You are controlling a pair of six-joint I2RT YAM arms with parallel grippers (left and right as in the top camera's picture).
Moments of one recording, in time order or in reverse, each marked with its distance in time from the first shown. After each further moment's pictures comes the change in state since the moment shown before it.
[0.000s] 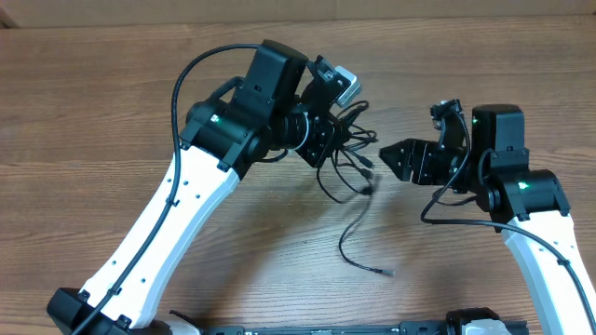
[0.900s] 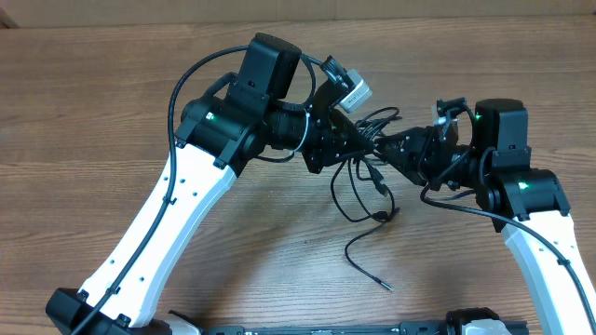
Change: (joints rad) left arm 0.015 0.000 0.000 0.053 0.387 0.057; right arm 0.000 0.000 0.000 0.077 -0.210 0.537
